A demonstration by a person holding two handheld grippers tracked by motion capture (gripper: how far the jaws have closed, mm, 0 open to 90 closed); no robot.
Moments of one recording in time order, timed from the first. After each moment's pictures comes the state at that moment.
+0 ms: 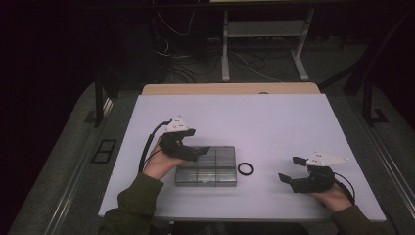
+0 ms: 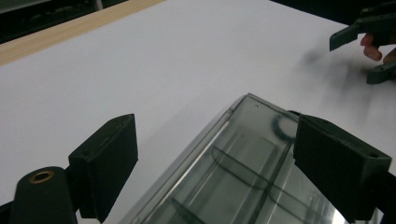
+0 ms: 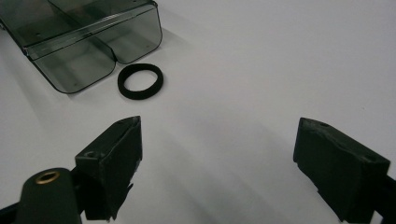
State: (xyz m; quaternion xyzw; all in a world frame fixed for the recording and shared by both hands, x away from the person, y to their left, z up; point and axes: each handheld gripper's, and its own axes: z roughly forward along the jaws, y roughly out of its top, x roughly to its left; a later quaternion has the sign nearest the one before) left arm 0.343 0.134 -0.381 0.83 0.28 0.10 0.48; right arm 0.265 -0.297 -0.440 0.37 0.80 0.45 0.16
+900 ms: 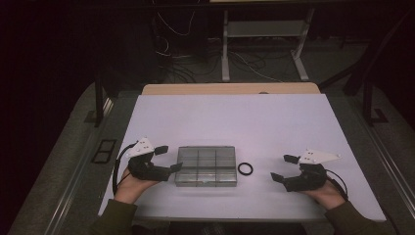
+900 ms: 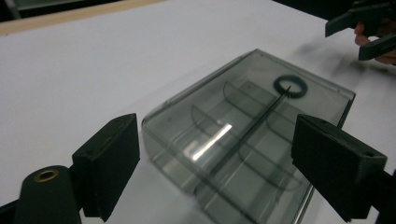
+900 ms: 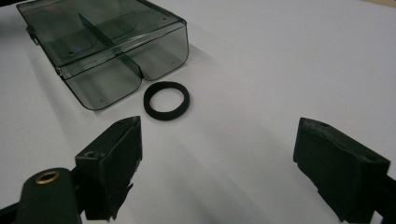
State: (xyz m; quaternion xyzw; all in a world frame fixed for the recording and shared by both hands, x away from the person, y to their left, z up) left arm 0.290 0.212 -0.403 0.80 0.33 0.12 0.50; right arm 0.272 -0.277 -0.434 0.34 0.80 0.47 0.14
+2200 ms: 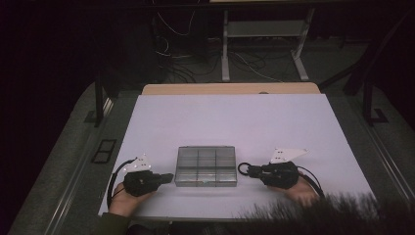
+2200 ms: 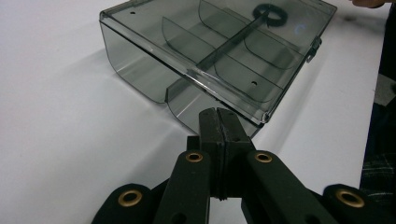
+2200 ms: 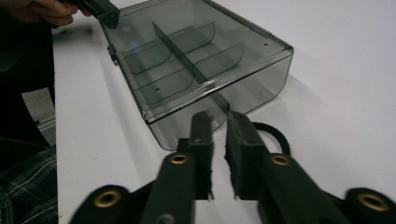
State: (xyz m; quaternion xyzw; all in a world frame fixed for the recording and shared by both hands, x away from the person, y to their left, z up) left arm 0.270 0.225 -0.435 0.83 0.30 0.05 0.46; right arm 0.281 -0.210 -0.429 0.27 0.83 0.48 0.05
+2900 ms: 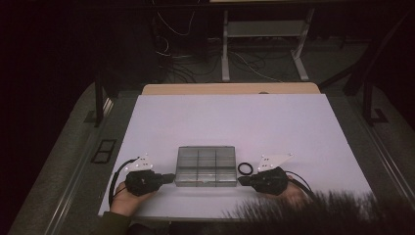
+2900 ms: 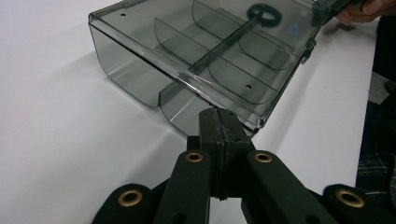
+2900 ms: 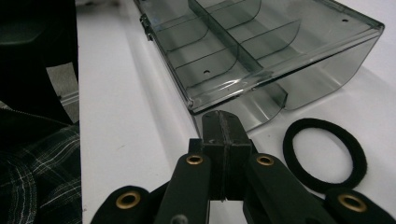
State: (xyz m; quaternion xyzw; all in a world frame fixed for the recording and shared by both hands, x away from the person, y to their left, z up) left arm 0.271 0.222 -0.435 0.84 0.30 0.04 0.46; right arm 0.273 -0.183 -0.441 0.24 0.86 0.46 0.02
